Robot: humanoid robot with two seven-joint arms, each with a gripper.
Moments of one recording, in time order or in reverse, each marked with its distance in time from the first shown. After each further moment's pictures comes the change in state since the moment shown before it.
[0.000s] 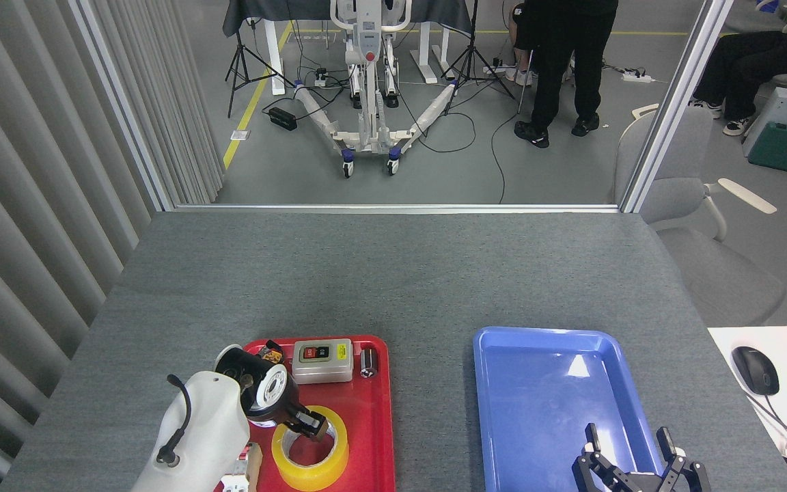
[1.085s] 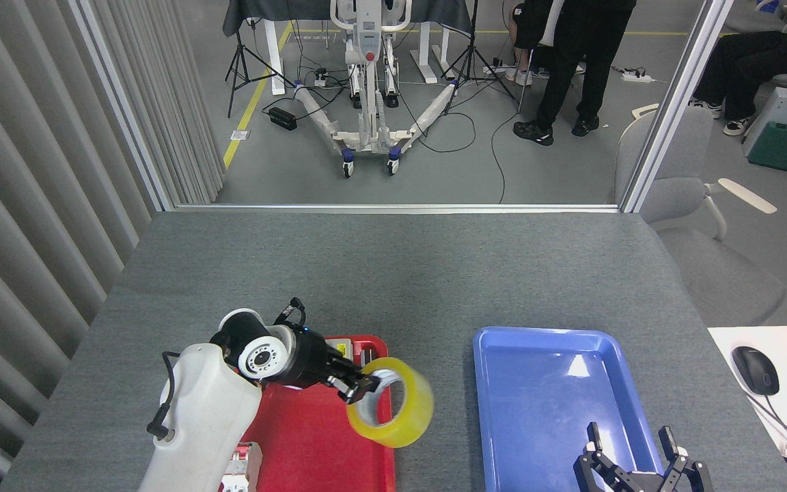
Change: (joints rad) left arm -0.040 -0.120 0.208 -0.041 0.273 -0.520 0.099; right arm 0.000 -0.003 0.001 0.000 0.001 0.008 0.000
